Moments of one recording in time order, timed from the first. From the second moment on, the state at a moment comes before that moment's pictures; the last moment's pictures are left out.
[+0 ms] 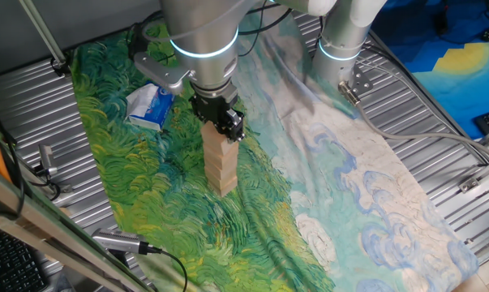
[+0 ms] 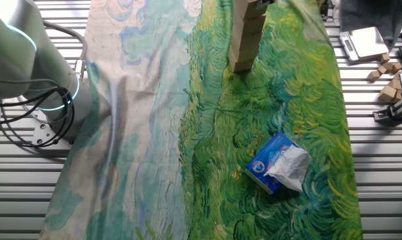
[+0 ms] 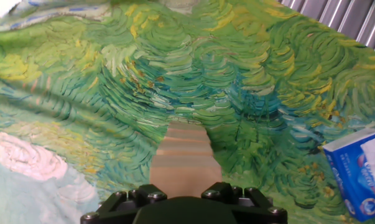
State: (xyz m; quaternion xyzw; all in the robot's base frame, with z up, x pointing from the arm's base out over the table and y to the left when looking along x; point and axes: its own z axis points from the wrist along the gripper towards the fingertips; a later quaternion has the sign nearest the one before) arm 0.478 0.174 0.277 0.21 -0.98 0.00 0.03
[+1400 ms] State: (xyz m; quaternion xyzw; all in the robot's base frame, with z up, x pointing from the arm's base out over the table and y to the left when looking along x) arm 0.477 0.172 0.273 0.21 -0.98 0.01 -0.01
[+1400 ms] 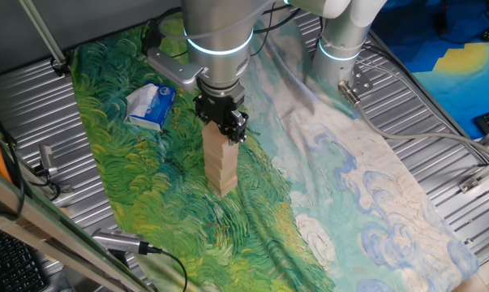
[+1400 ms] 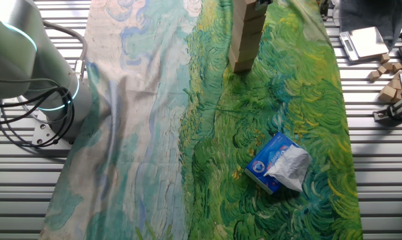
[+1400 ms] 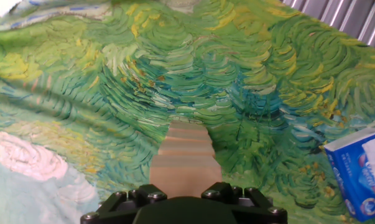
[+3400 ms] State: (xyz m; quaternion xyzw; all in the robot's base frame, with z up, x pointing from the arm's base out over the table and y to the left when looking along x) arm 0.478 0.172 0.270 0.24 -0.97 0.01 -0.01
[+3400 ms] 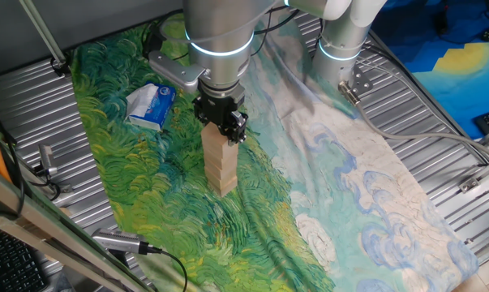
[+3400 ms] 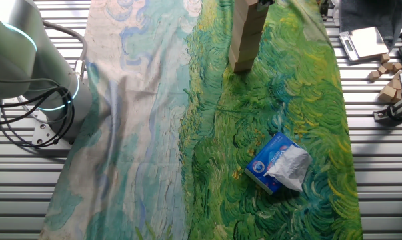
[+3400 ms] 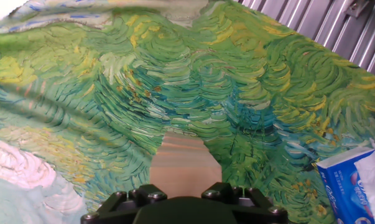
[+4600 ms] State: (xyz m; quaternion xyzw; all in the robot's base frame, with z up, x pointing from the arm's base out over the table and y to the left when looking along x) arm 0.476 0.178 0.297 0.24 -0.97 0.00 0.00
